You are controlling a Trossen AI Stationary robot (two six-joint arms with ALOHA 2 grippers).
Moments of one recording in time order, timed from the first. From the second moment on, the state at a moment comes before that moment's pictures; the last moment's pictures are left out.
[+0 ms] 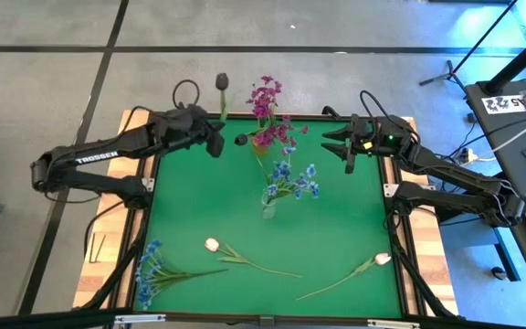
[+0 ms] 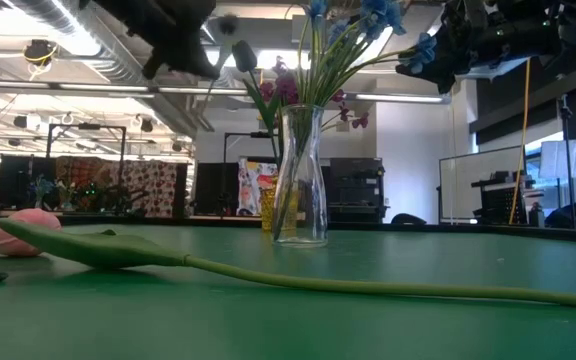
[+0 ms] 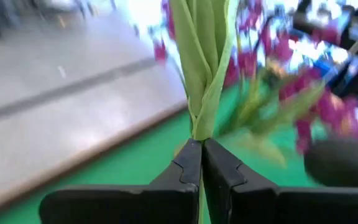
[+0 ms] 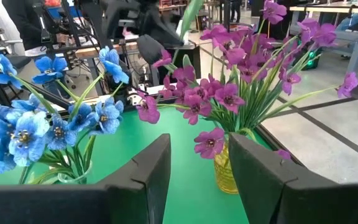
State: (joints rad) left arm 0.38 1.04 0.89 -0.27 -0.35 -0.35; right arm -0.59 0.80 0.56 0.11 -0.43 0.03
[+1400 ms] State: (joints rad) left arm 0.55 1.42 0.53 1.10 -0.10 -0.12; right arm -0.59 0.80 0.56 0.12 -0.41 0.05
